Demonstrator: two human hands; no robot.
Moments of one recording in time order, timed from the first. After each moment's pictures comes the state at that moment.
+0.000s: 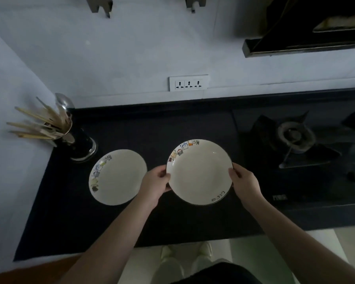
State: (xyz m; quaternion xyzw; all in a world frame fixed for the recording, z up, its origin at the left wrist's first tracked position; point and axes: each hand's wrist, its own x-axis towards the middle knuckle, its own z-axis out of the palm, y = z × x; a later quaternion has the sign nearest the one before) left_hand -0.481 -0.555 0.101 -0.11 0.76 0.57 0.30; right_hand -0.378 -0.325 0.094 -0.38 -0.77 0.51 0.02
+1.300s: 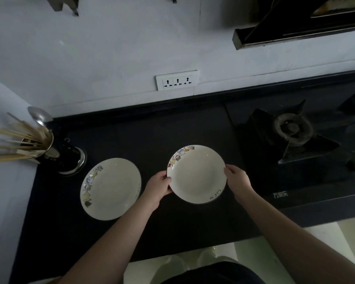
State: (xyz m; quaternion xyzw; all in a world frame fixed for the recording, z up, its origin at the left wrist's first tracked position) left_hand -0.518 -0.533 0.037 -0.13 0.75 0.53 0.39; right_hand -0.416 -0.304 0.019 -0.47 -0.71 0.52 -0.01
